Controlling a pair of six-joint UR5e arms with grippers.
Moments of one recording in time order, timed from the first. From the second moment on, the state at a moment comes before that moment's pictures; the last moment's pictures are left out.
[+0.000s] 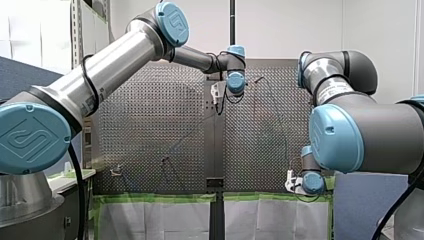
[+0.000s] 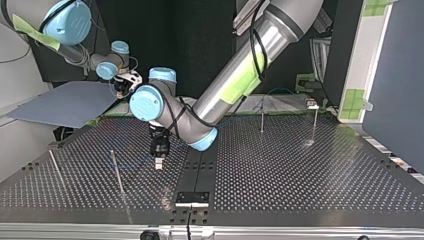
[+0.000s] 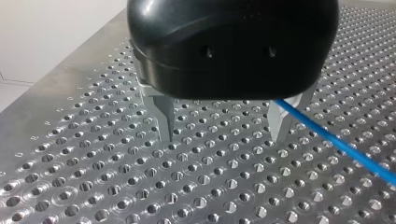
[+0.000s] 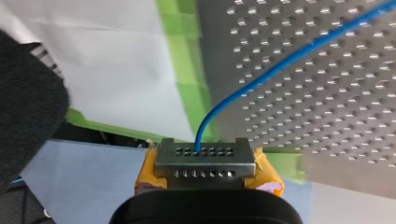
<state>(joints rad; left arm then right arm) -0.71 -2.38 -0.77 -3.13 -2.11 -1.70 1.68 -0.47 1.54 -0.63 1.63 1.63</state>
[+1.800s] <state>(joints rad) -0.72 -2.38 -0.77 -3.25 -2.13 -1.81 1.66 -0.31 1.42 -0.66 1.67 1.63</state>
